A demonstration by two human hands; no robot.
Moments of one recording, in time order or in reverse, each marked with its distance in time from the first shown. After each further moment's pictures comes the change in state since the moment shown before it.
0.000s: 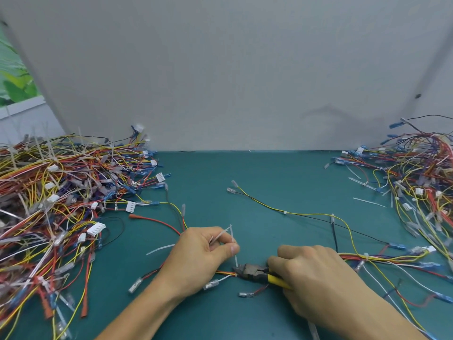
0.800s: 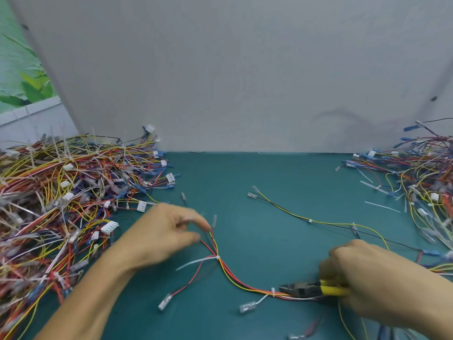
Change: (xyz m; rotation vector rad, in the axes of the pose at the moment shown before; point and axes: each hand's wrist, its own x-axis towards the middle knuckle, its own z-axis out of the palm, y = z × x) left_hand 0.013 -0.001 -0.082 0.319 -0.118 0.062; right_hand -0.013 0.044 -0.018 0.130 -0.293 0.090
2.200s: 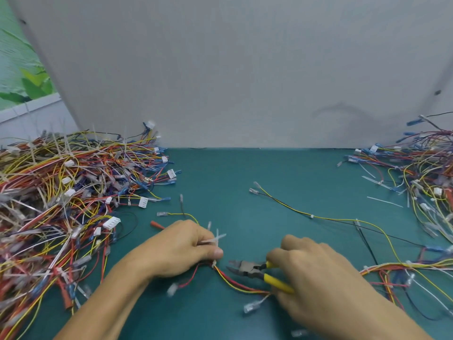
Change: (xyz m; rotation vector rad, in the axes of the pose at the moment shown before) left_hand 0.002 -0.001 0.023 0.125 -0.309 -0.054; right_hand 0.014 -0.075 0.001 0.091 0.231 -0.013
